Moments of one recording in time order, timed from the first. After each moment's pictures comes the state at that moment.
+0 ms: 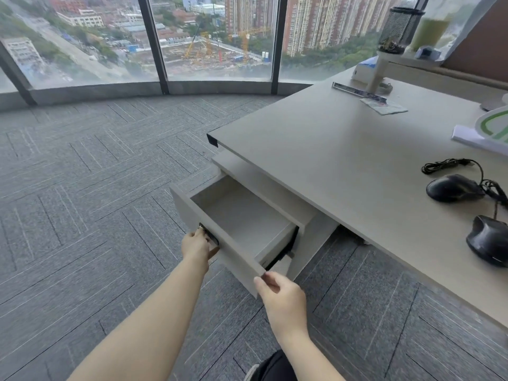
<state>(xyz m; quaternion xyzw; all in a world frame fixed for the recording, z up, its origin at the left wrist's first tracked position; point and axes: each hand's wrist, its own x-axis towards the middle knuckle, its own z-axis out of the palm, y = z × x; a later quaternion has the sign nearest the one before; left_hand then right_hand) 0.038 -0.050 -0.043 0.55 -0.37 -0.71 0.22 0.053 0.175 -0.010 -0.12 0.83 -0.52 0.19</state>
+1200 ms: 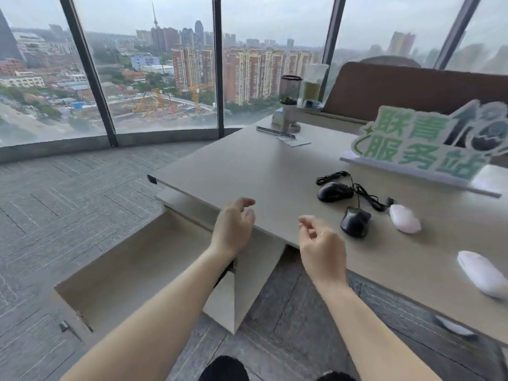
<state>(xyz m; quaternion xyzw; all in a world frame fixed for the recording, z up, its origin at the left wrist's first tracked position) 0.006 0.146 0.131 0.14 -0.85 -0.46 0.22 -0.010 0.325 0.126 -0.11 0.87 -0.46 -0.15</state>
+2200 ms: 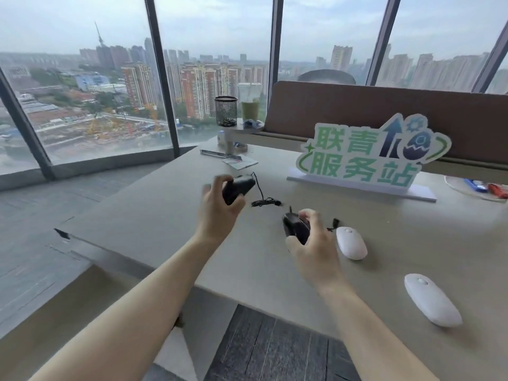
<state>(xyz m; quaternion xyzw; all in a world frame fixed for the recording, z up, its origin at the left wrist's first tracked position) -0.150 0.218 0.191 0.07 -0.85 -0.44 0.29 -0.114 0.414 0.169 -0.07 0.86 -0.48 -0.12</state>
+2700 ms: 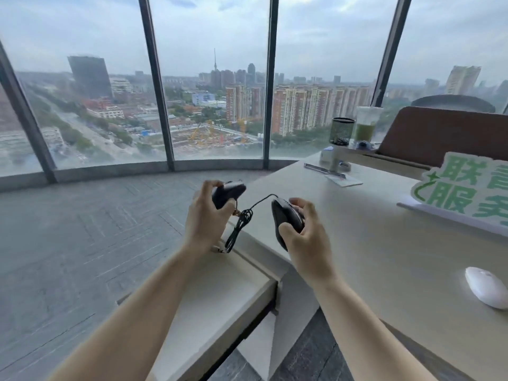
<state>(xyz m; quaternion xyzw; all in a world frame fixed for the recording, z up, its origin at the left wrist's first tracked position) 0.041 0.024 0.217 0.23 -0.82 -0.36 0.39 -0.004 0.214 0.219 -0.26 0.75 -0.60 -0.02</state>
